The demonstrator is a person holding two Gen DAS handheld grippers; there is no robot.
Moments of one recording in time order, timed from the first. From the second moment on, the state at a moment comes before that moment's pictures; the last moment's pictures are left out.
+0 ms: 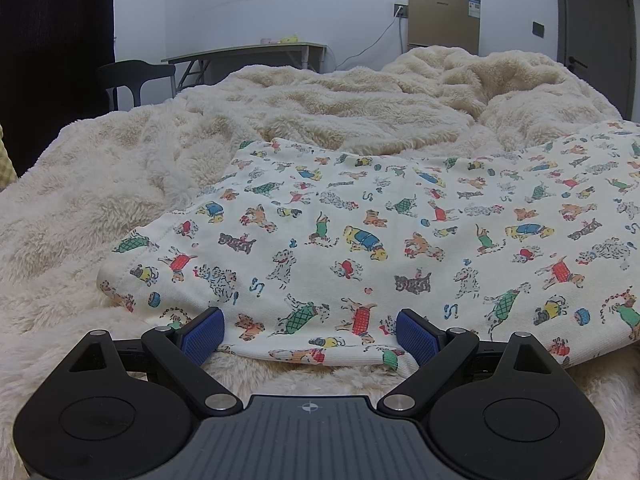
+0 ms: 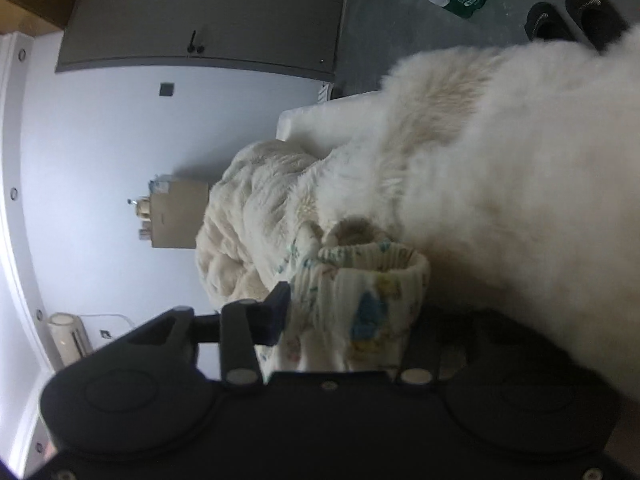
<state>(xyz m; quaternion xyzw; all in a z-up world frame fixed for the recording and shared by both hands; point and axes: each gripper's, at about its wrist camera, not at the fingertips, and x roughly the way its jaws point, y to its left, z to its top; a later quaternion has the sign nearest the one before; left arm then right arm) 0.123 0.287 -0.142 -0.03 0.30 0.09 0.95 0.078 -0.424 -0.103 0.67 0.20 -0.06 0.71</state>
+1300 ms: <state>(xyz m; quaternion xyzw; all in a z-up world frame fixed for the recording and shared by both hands) 0.131 -0.120 0.022 0.31 0.22 -0.35 0.86 0.041 -0.514 0.185 0.46 0.04 -0.07 0.88</state>
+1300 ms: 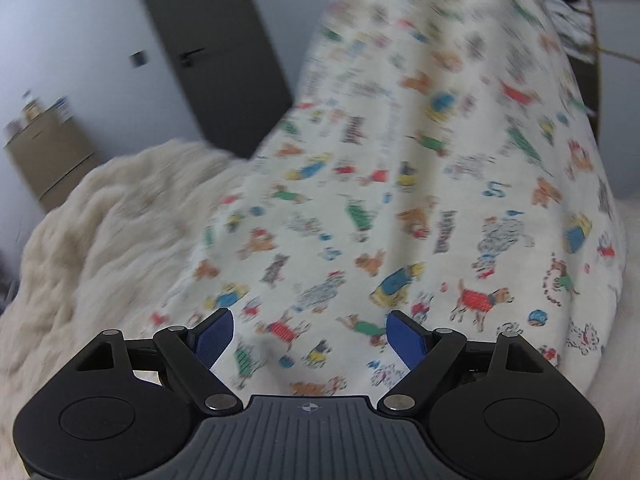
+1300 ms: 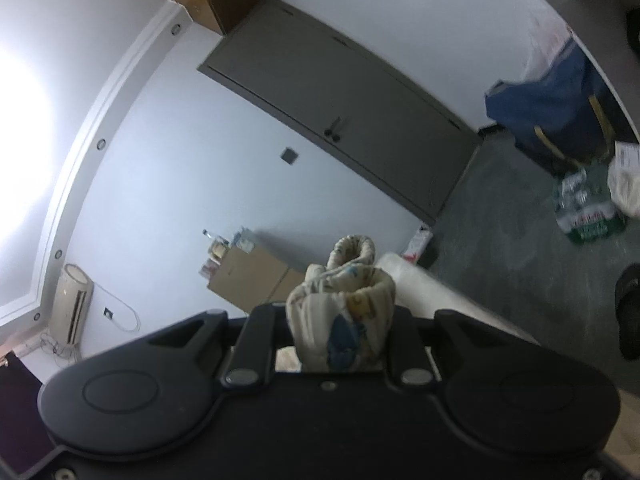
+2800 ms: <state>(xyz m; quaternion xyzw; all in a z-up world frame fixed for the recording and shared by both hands) 0.196 0.212 0.028 -0.30 0.34 -0.29 0.84 0.073 -0.064 0.112 -0.28 0.20 0.17 0.92</state>
